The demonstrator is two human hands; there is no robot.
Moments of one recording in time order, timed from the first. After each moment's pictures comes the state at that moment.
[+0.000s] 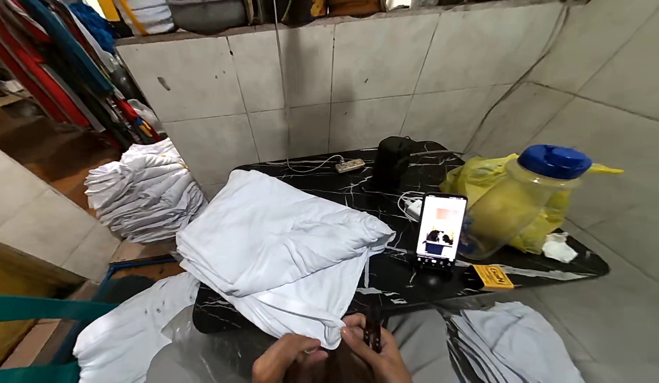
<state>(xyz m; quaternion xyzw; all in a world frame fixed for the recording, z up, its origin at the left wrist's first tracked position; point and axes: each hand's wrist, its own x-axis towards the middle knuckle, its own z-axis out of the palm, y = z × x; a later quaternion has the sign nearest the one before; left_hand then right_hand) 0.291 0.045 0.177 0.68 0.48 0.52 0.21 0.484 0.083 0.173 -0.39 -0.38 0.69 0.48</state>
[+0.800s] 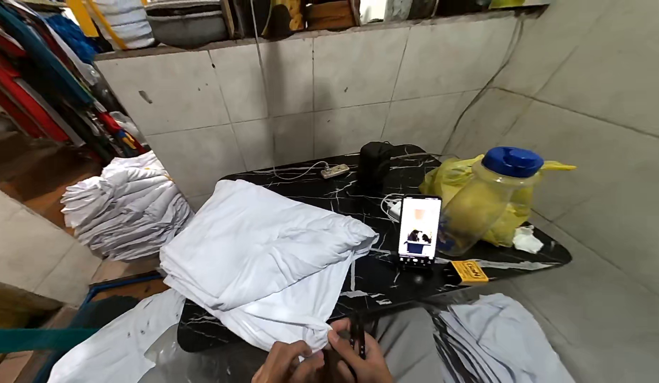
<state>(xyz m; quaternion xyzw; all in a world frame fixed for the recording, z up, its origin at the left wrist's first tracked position) 0.303 0.051 0.159 0.74 0.46 0.48 0.05 0.479 0.075 0.185 -0.42 -0.37 0.69 0.46</state>
